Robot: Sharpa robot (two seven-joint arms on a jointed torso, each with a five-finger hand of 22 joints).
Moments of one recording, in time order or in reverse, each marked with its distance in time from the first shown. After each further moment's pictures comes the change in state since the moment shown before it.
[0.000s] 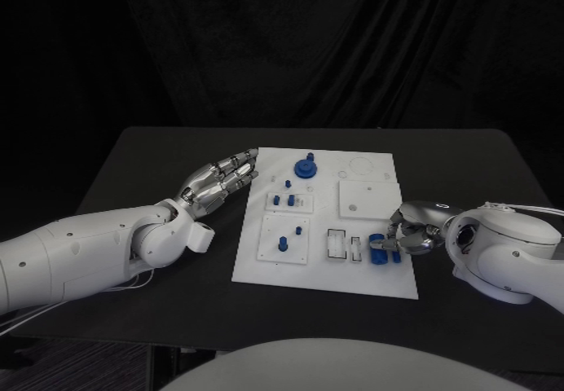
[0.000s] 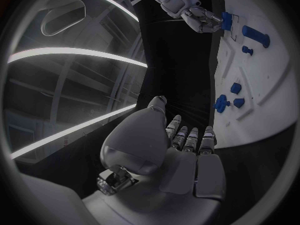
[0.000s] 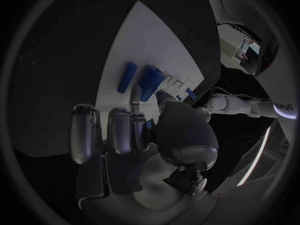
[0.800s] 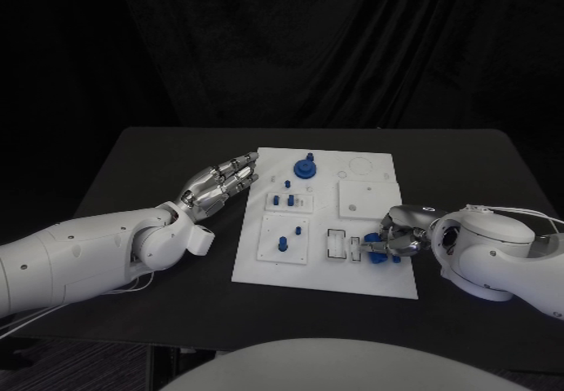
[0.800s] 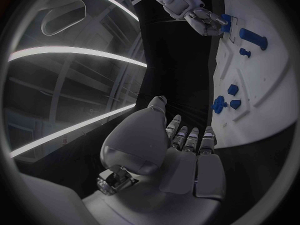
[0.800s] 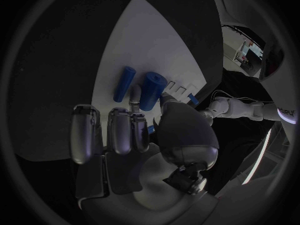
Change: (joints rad) left arm -0.012 0.003 0.000 -0.004 0.000 0.008 0.000; left_hand 0.000 0.000 0.000 0.000 0.000 0.001 0.001 0.004 0.000 0.000 0.000 0.000 0.000 0.000 0.007 0.000 -0.001 0.000 -0.002 0.002 0.000 0.001; right arm -0.029 0.066 0.001 -0.055 -0.004 0.015 -0.011; right_hand 0.001 -0.002 -0.008 0.006 -0.015 0.000 0.000 -0.014 0.001 0.000 0.000 0.004 0.000 0.000 0.000 0.000 0.001 0.000 0.000 0.000 0.004 0.000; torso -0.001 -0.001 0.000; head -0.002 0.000
